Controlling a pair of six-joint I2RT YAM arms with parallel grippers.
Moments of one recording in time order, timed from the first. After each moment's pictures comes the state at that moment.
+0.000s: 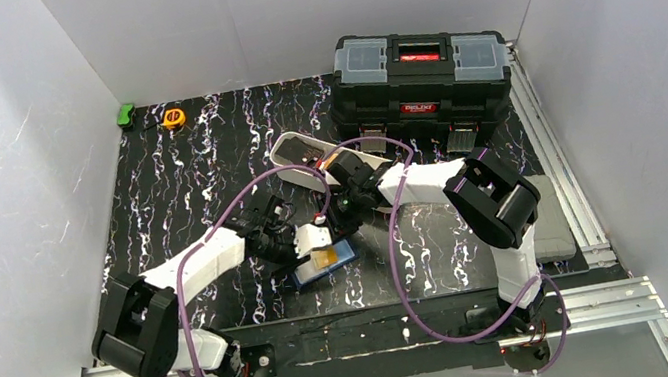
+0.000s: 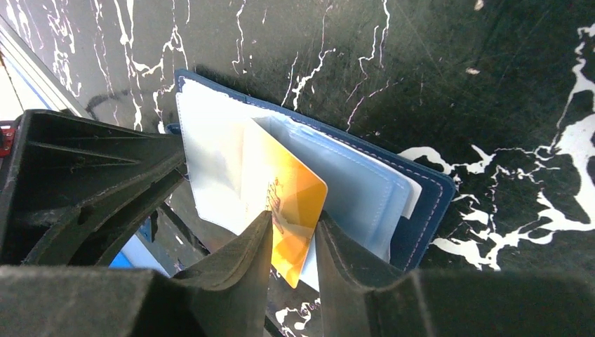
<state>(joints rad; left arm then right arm) -0.55 1.37 0.72 -0.64 0.37 0.88 0.81 1.94 1.19 -0.25 -0.49 0.58</state>
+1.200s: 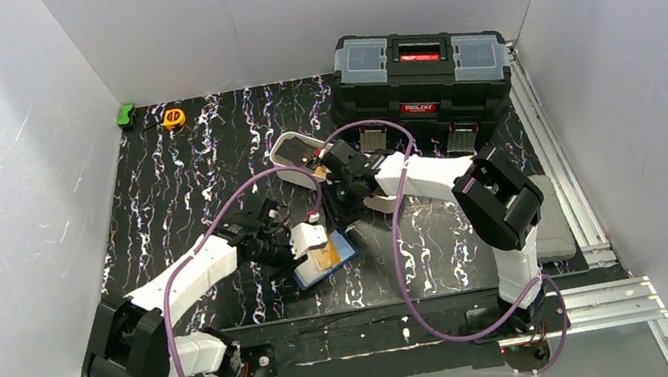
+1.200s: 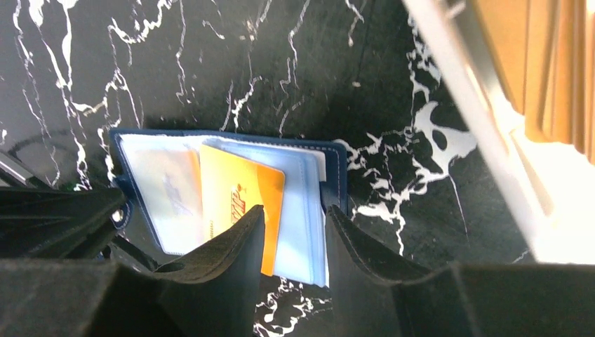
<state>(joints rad) -0.55 1.26 0.71 -0.69 0.38 0.78 0.82 1.91 1.31 -0.46 -0.24 0.52</state>
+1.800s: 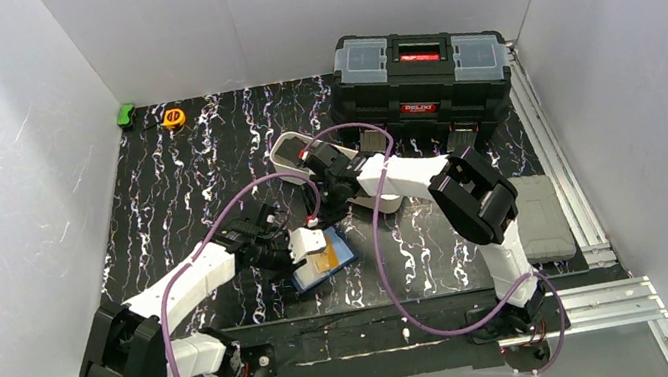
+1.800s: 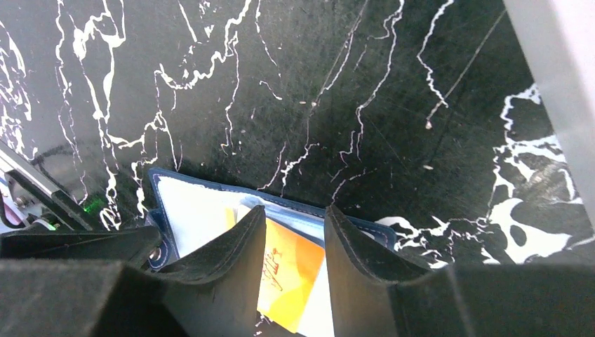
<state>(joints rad) -0.55 1.22 0.65 -0.64 0.38 0.80 0.84 2.04 1.44 -0.42 -0.27 0.54</state>
